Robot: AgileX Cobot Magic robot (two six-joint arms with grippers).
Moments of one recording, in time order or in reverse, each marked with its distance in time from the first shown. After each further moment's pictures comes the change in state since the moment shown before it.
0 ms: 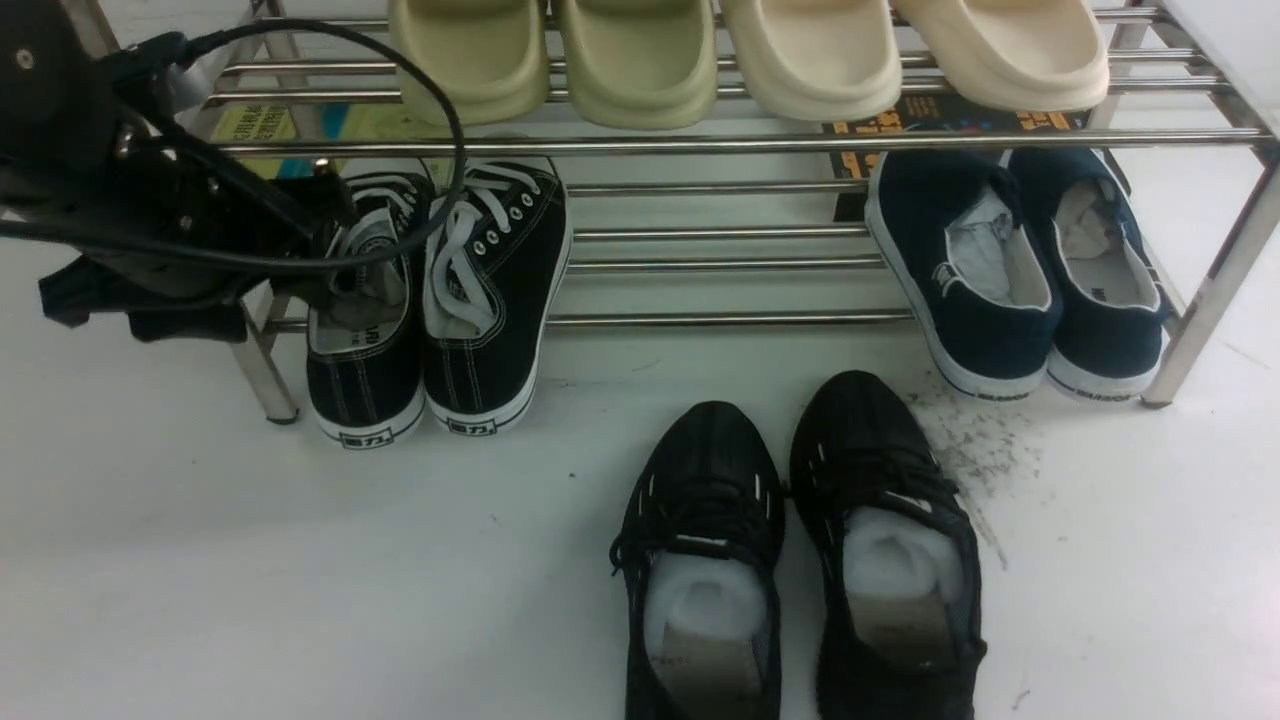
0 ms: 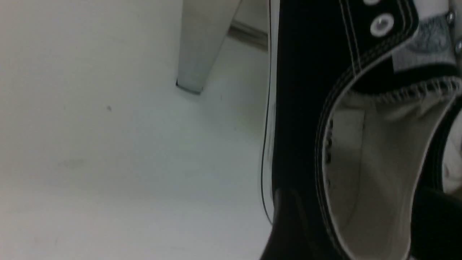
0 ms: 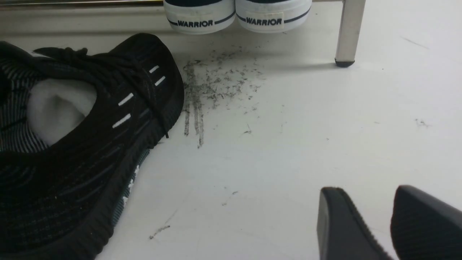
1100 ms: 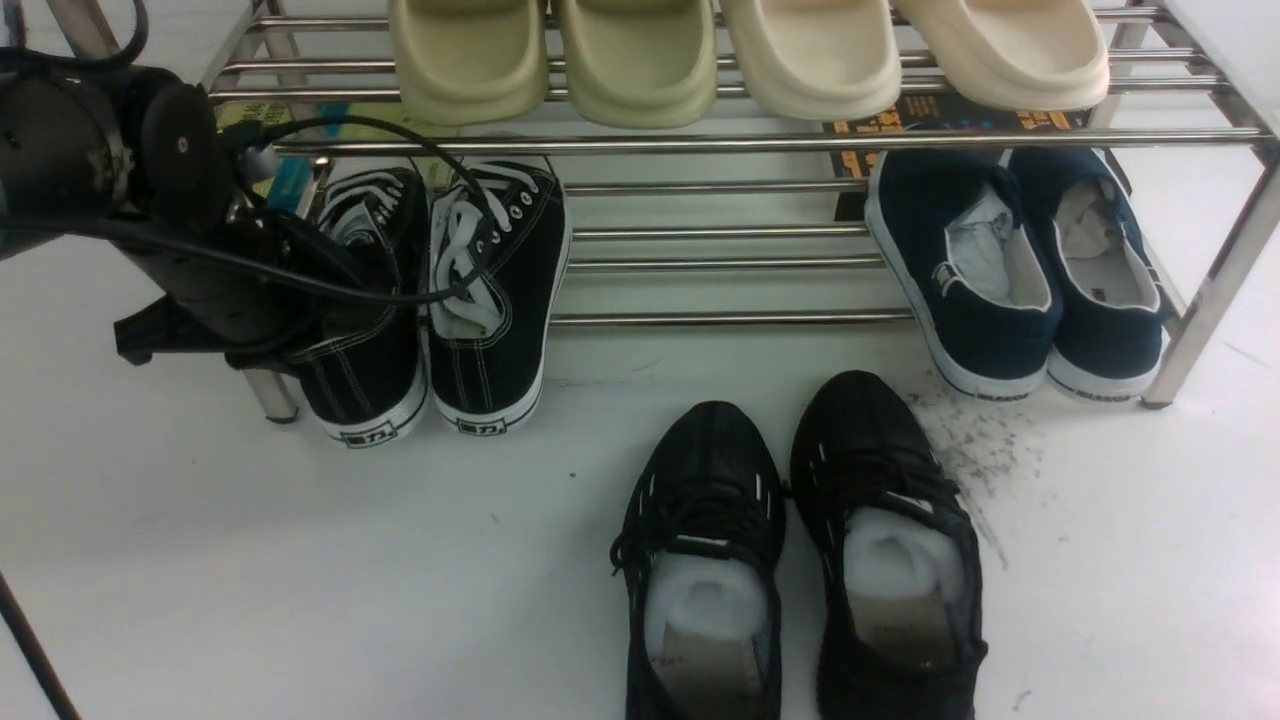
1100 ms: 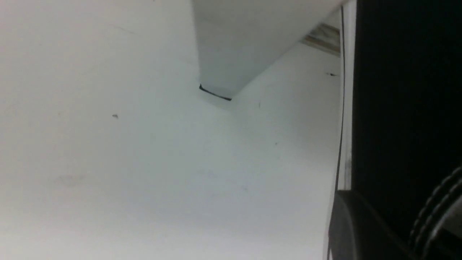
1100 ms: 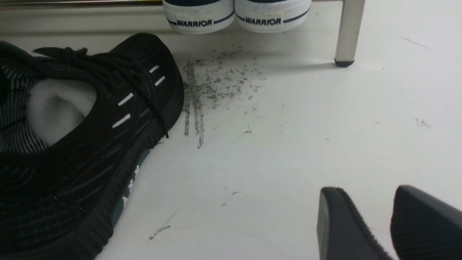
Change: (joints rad) right arm 0.000 0.000 0.000 -0.001 0.000 0.000; left arm -0.006 0.149 -0.004 0.054 -0.008 -0.056
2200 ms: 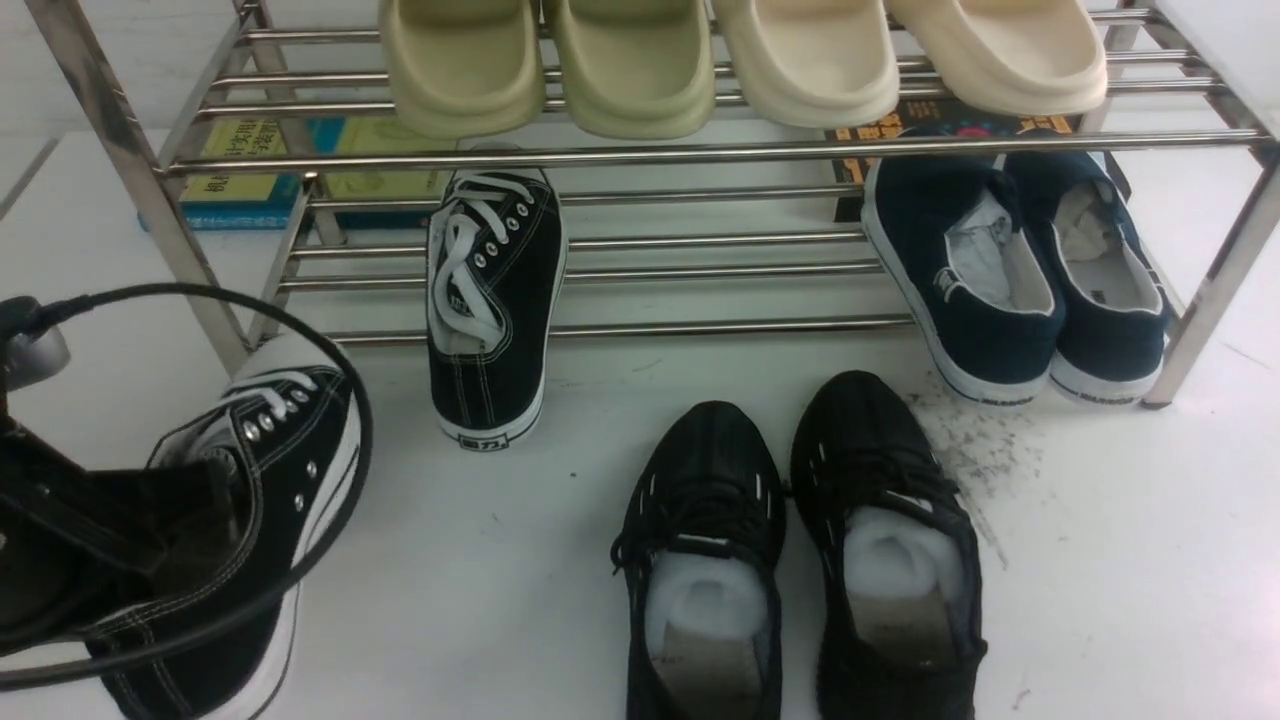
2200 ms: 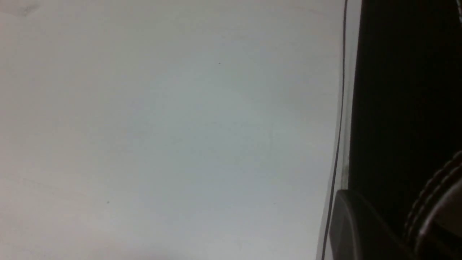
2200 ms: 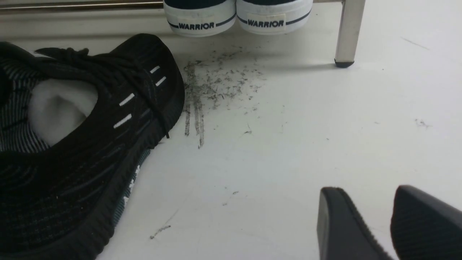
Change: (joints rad) right arm 0.000 0.000 0.000 0.000 0.000 0.000; left arm -0.025 -0.600 0.452 -0.021 0.257 -0.042
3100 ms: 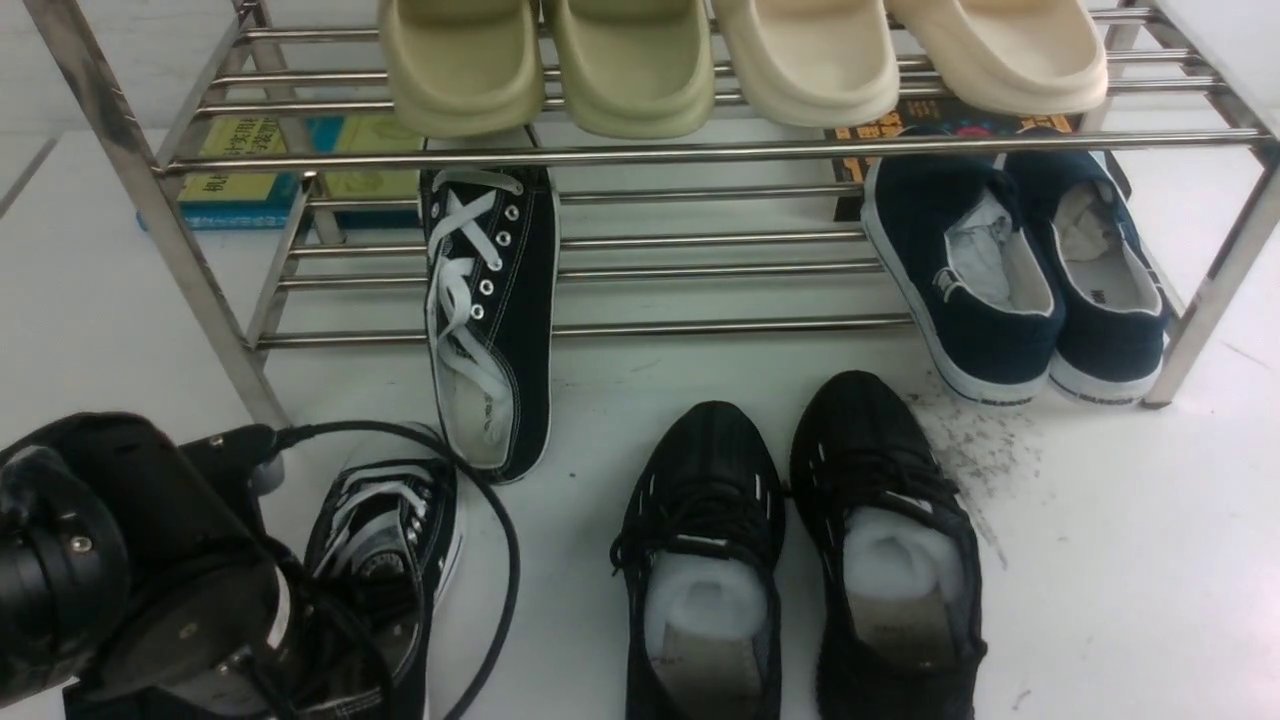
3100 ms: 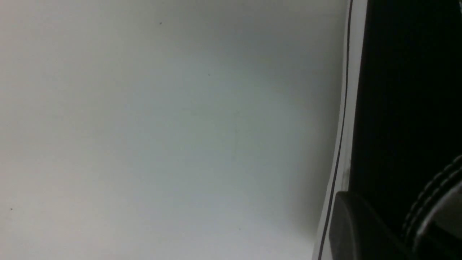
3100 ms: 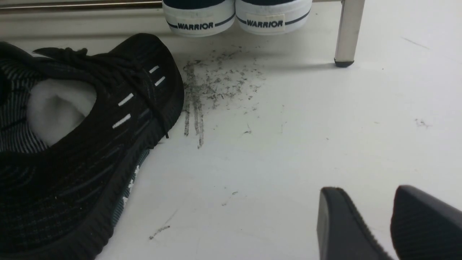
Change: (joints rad) right arm 0.000 0.000 0.000 0.000 0.000 0.000; left arm -0.413 0.214 0.170 0.317 -0.240 -0.643
